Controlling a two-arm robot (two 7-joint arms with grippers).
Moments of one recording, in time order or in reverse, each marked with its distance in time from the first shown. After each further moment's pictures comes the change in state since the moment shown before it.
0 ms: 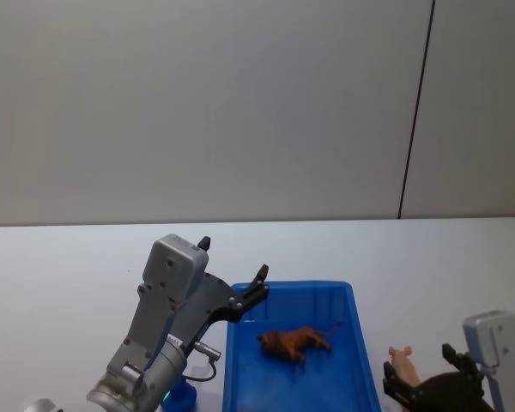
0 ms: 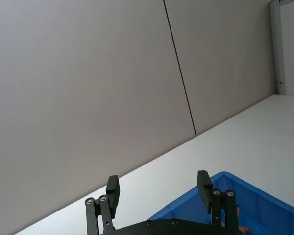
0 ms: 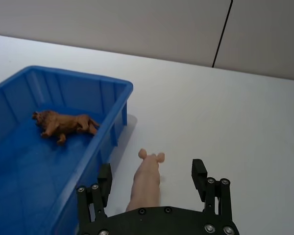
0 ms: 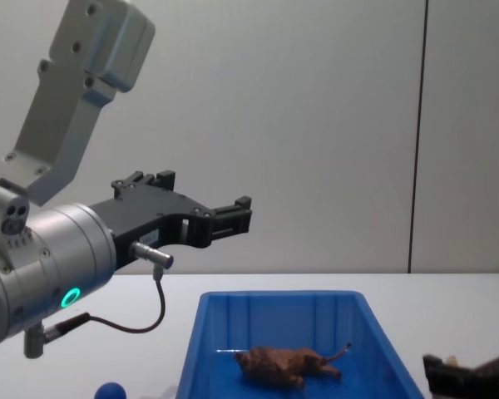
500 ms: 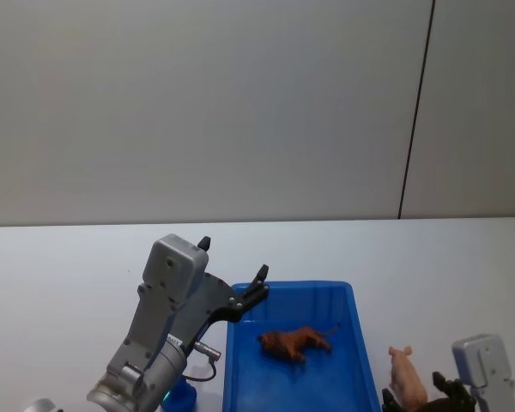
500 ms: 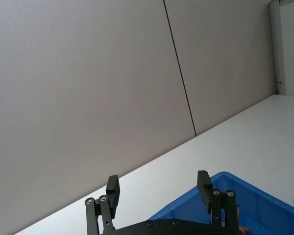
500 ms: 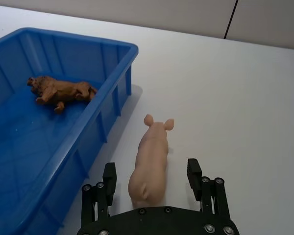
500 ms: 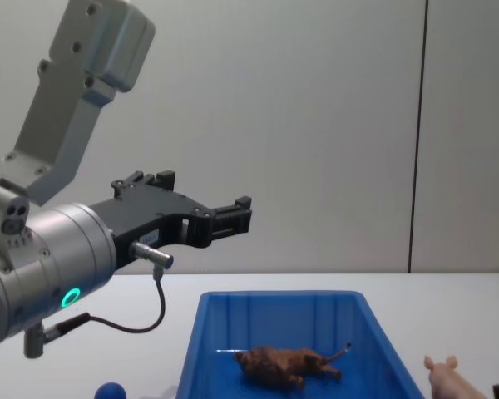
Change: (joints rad) left arm 0.000 0.000 0.000 0.000 0.000 0.000 0.000; right arm -0.003 -0.007 -0.003 0.072 -0.006 0.006 0.032
